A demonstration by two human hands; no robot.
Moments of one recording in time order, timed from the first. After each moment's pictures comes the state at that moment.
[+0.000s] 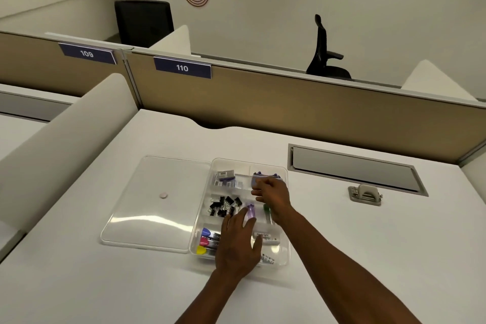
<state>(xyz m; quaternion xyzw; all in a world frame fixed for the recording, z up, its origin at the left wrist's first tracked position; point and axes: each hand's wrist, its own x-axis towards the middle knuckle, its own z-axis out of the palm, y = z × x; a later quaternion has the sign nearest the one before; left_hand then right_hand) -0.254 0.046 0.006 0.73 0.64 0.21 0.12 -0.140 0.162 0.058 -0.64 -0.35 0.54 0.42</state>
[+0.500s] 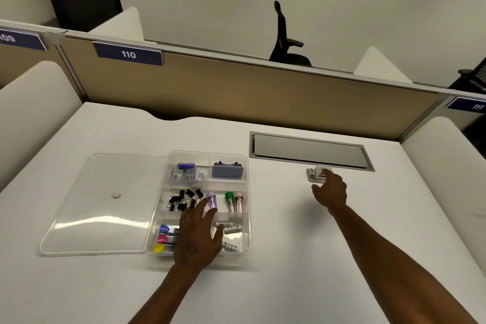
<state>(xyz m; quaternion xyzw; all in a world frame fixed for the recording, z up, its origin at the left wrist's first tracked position) -0.260 0.053 -0.014 0.75 0.61 0.22 0.10 0.111 0.129 0.046 -0.87 -0.44 0.15 0.17</state>
